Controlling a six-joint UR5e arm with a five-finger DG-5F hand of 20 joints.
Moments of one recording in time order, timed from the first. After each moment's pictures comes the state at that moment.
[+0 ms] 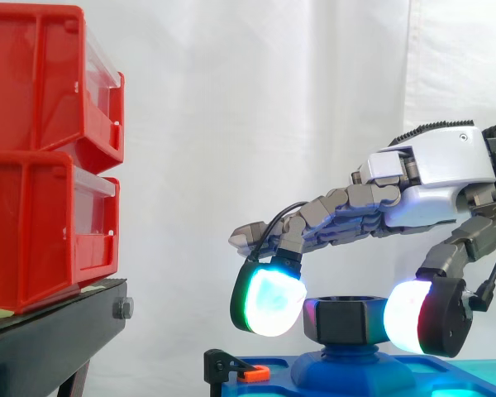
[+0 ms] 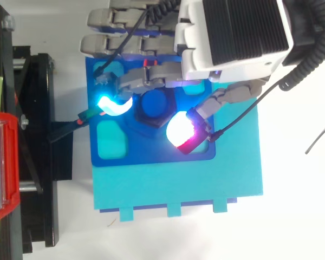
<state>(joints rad) -0.05 -2.23 -1.16 -2.99 -1.81 -1.35</state>
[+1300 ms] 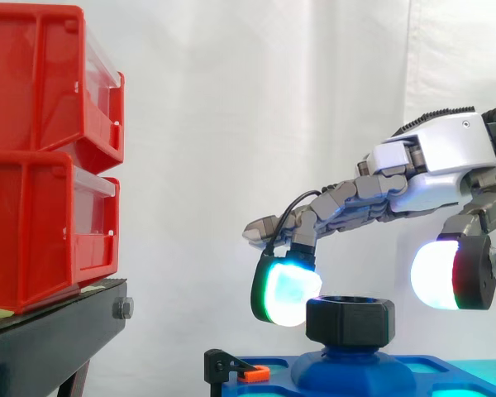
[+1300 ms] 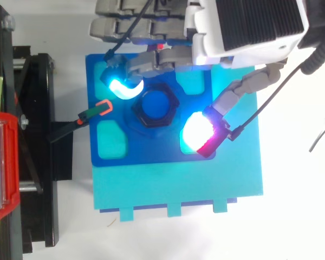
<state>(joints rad) -0.08 -2.23 -1.09 -3.12 -1.86 -1.42</state>
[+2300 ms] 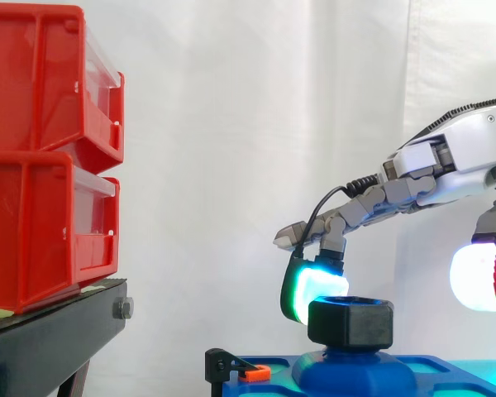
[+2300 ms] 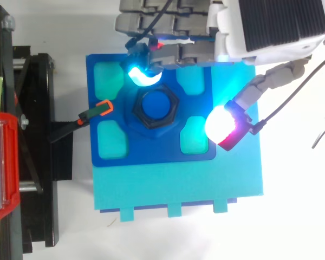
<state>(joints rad) -0.08 -2.20 -1.09 -3.25 -1.85 -1.51</state>
